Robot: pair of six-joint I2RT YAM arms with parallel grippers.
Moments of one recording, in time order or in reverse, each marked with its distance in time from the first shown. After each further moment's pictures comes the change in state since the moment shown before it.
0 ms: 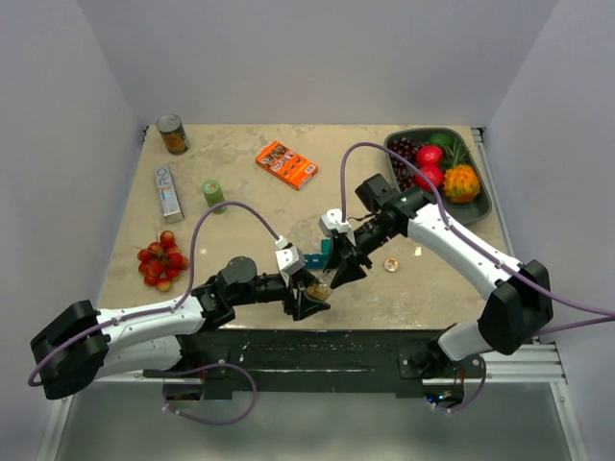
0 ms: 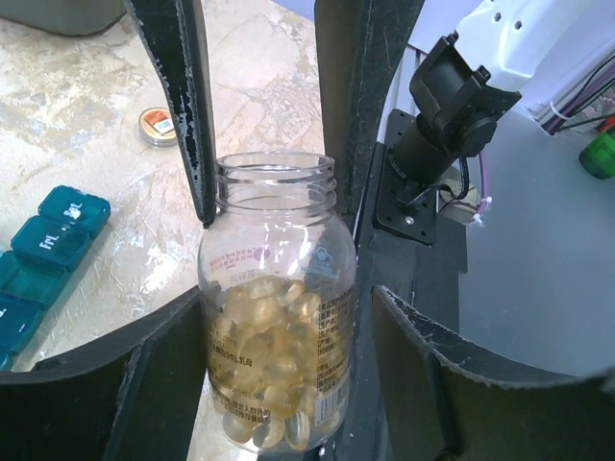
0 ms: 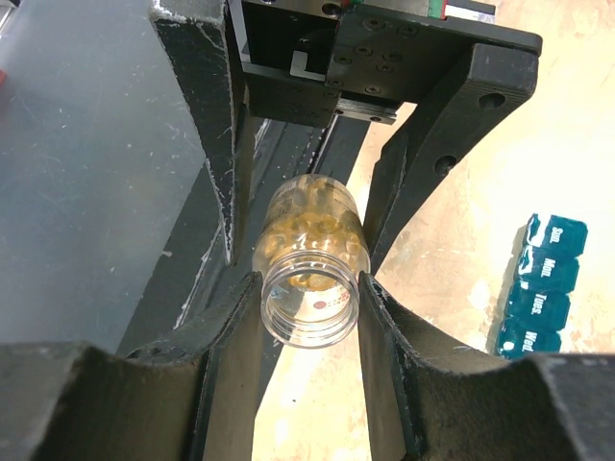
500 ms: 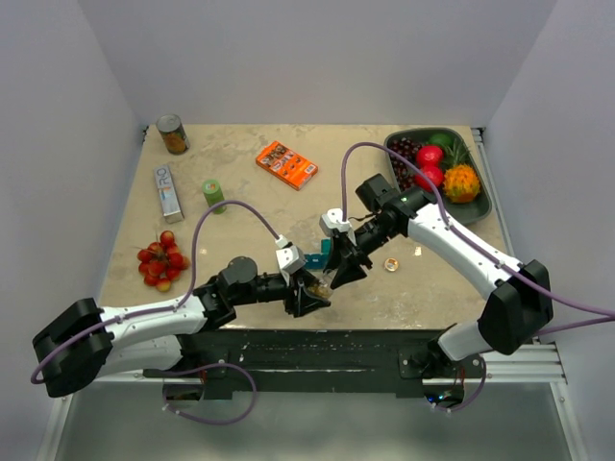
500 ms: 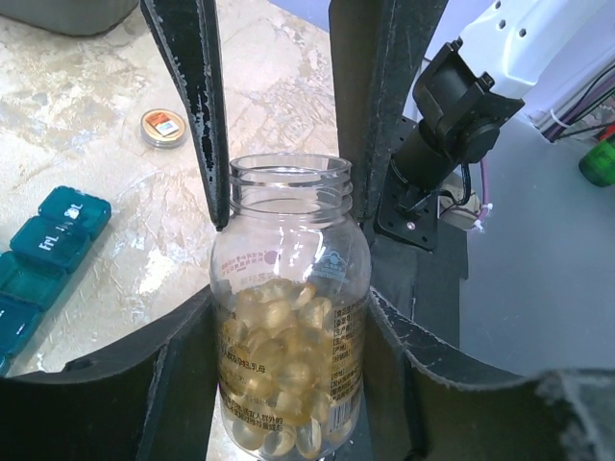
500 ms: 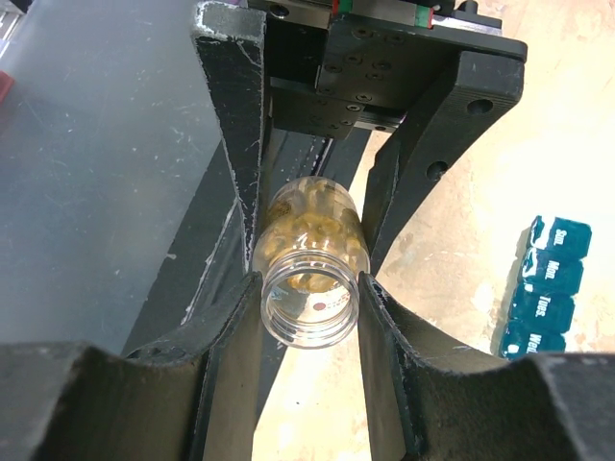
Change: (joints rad) left arm 0.000 0.029 -0.004 0.044 -0.006 -0.021; right arm -0.004 0.000 0.000 -0.005 -0.012 0.001
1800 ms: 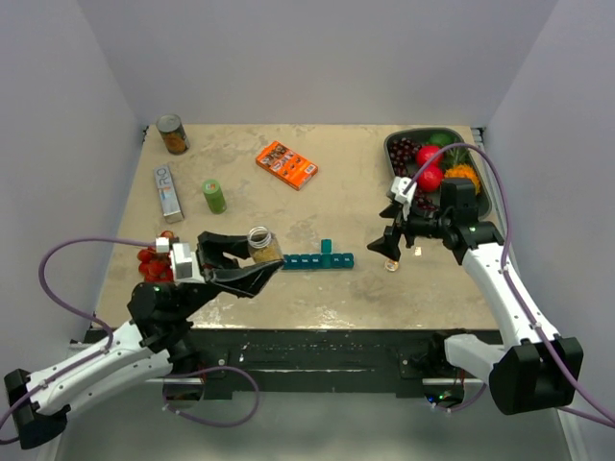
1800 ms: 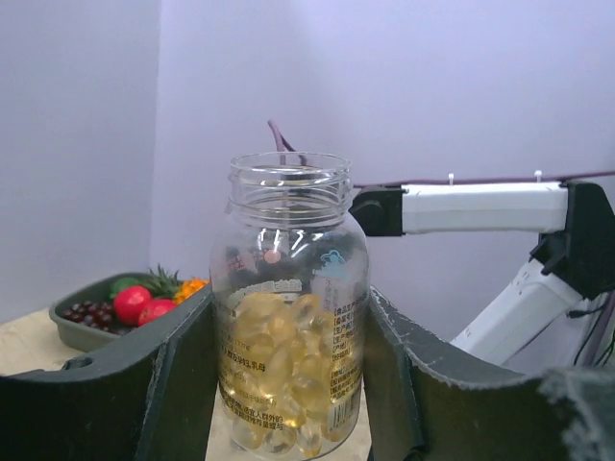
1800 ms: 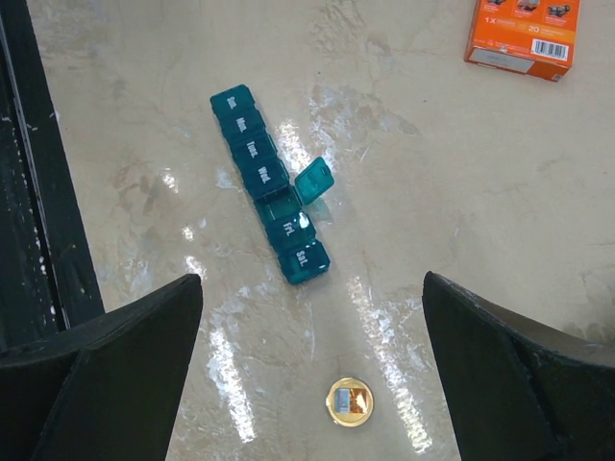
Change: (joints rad) left arm 0.016 -0.611 0.040 0.075 -0.270 0.021; right arm -0.454 -0.366 -0.342 0.570 0.230 0.451
